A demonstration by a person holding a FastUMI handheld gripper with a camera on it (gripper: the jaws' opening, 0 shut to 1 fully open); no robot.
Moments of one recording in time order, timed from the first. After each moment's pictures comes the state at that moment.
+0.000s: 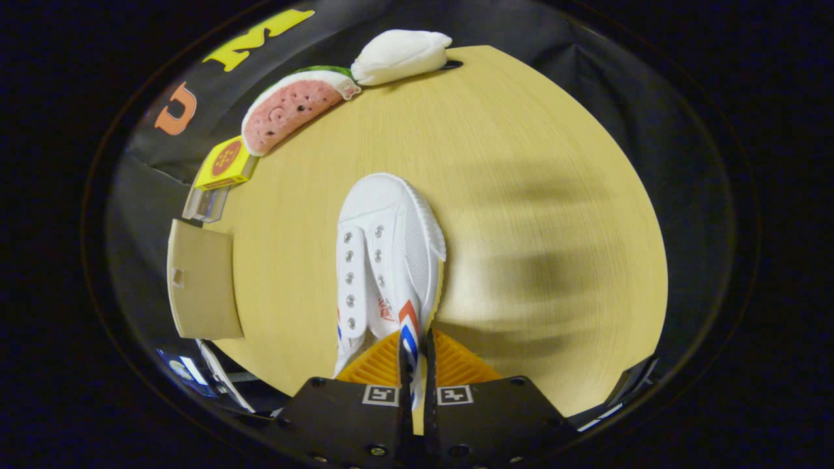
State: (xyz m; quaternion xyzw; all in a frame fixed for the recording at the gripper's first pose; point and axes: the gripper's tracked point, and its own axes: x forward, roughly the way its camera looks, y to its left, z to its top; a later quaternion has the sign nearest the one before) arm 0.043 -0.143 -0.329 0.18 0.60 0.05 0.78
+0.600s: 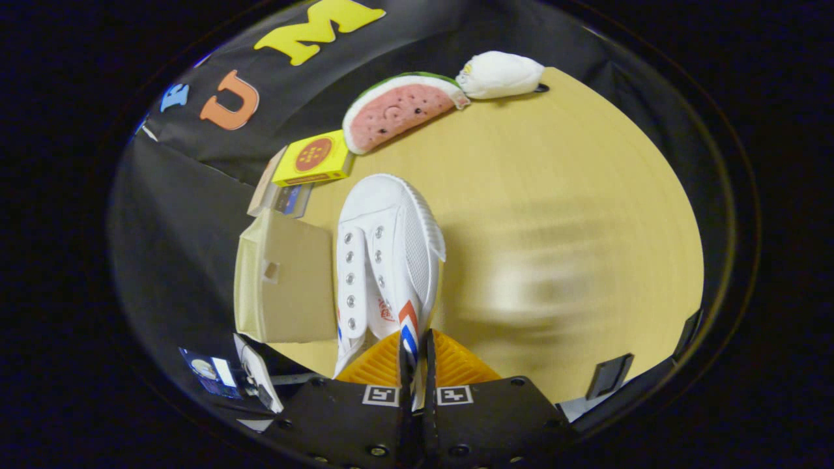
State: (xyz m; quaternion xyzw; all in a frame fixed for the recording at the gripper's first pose) arm 0.018 0.039 -0.221 0.22 0.56 0.13 0.79
